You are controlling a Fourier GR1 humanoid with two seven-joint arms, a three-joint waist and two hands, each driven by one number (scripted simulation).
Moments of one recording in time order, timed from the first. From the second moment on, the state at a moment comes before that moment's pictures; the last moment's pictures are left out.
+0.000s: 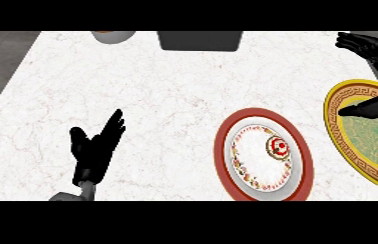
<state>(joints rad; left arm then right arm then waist) -0.02 0.23 -0.26 -1.43 0.28 0.20 0.18 -0.56 -0.67 -0.07 -0.94 -0.02 0.52 -0.60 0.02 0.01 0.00</state>
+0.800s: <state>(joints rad) 0.01 0.23 -0.23 -1.44 0.25 0.19 0.19 -0.48 -0.73 0.19 -1.28 0.30 0.54 -0.44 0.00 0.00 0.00</state>
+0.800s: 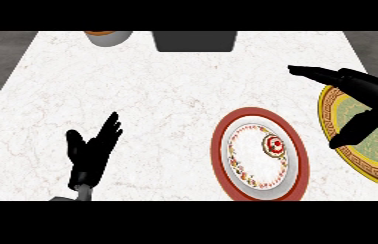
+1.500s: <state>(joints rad) 0.03 0.19 -0.20 -1.47 0.20 0.17 0.21 -0.29 -0.59 0.23 -1.47 0.50 0.55 -0.32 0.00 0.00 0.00</state>
